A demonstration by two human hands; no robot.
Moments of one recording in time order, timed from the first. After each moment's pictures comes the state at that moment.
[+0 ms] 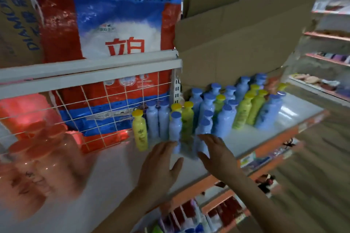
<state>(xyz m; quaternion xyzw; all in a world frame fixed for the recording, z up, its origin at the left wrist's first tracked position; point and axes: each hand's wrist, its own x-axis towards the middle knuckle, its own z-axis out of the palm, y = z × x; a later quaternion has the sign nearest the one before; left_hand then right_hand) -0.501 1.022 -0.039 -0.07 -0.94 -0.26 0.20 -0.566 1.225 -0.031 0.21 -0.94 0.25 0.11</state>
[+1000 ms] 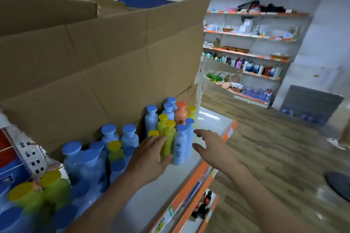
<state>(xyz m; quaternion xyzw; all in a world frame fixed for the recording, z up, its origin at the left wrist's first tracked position) -0.773 1.285 0.008 -0.27 -0.91 -0.28 0.13 -0.744 1.516 0.033 -0.01 -0.97 0.21 0.12</state>
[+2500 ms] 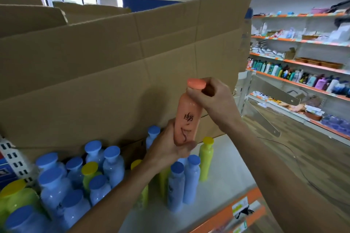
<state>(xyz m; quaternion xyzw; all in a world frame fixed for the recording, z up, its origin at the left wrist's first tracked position) -0.889 1.419 0.071 -0.08 -0.87 -0.46 0.16 -0.933 1.568 0.176 0.23 -0.76 0.57 0.19</state>
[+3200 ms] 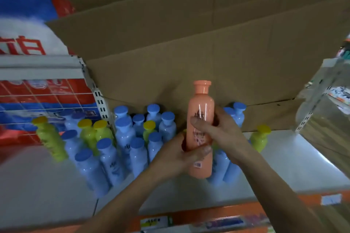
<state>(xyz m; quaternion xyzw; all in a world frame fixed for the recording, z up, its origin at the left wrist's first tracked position) -0.767 1.371 0.043 0.04 -0.81 -0.58 0.09 -0.854 1.491 0.092 0.25 -0.75 0.61 -0.13</state>
